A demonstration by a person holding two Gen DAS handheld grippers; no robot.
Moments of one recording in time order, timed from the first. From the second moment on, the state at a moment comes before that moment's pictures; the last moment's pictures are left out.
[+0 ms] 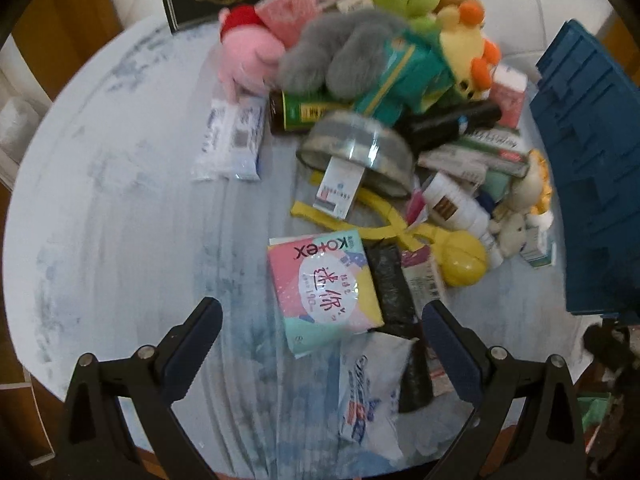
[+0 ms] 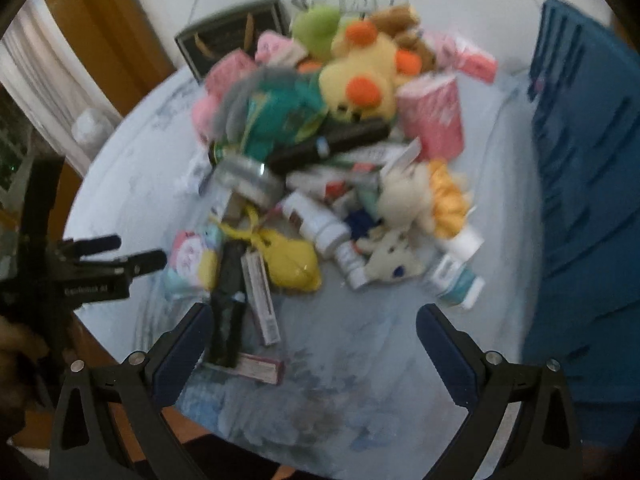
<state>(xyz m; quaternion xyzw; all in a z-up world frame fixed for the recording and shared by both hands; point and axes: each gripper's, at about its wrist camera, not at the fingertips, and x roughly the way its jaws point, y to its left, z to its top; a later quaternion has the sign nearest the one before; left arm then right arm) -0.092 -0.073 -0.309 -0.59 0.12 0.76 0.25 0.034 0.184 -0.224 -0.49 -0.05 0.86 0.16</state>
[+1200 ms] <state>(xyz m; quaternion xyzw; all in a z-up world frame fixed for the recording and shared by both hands) -0.123 -0.087 -0.374 -0.61 0.14 0.74 0.25 -0.036 0.200 -0.352 -0.55 -0.01 0.82 0.16</state>
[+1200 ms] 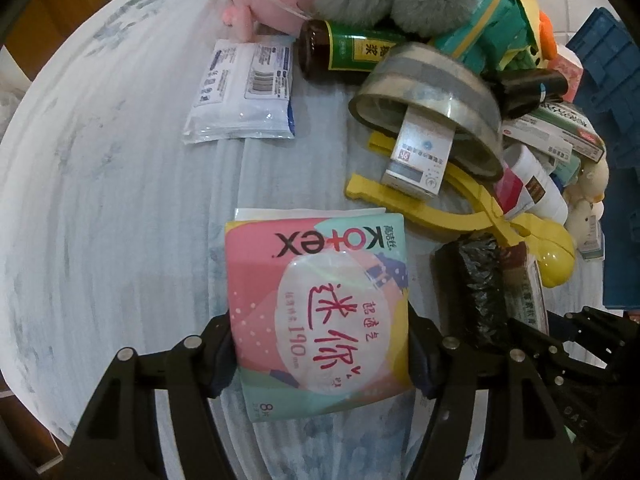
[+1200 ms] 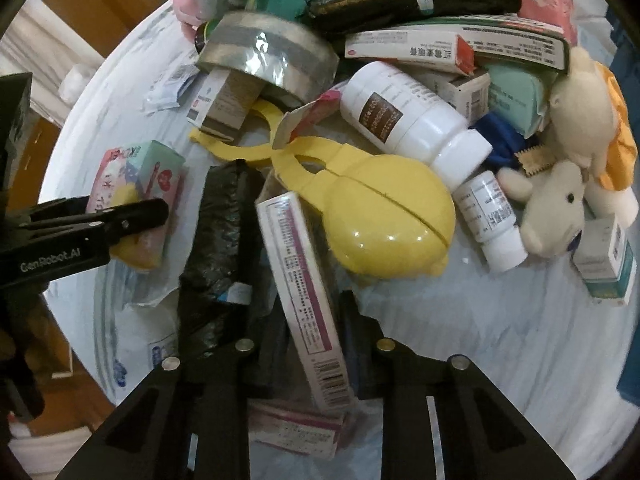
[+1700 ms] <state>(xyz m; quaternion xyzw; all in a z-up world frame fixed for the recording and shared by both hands) -0.104 -0.110 -0.322 -0.58 0.13 0.76 0.26 -0.019 0.178 -0.288 -0.52 -0.02 0.84 0.14</state>
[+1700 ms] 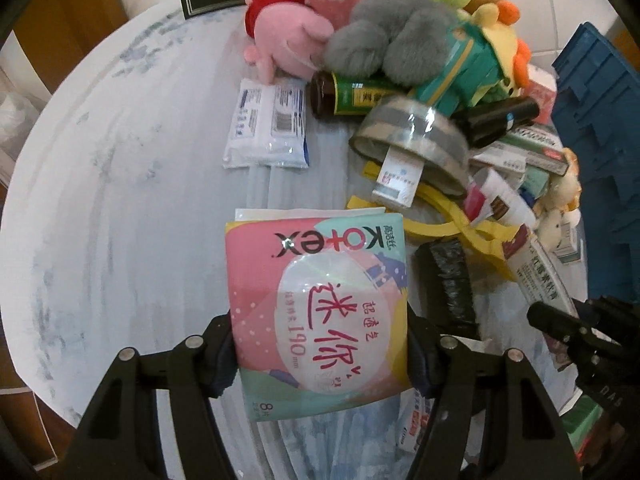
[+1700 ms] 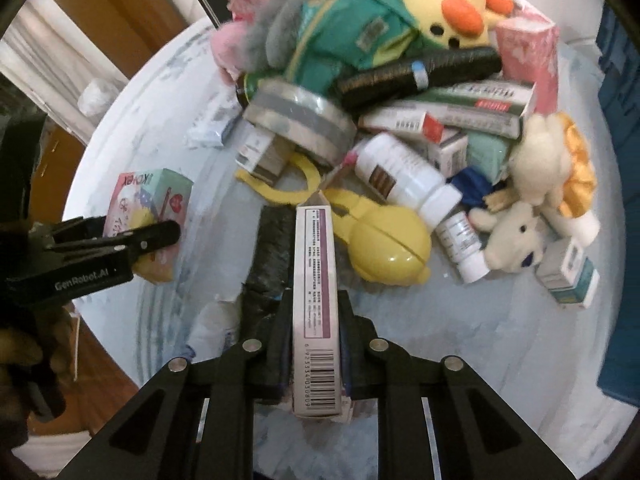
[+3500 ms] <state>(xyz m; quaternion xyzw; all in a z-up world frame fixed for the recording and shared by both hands) -0.012 -0.017 -0.035 -0.34 0.11 0.87 0.34 0.115 0.149 0.016 -0.28 -0.09 0.95 0.05</state>
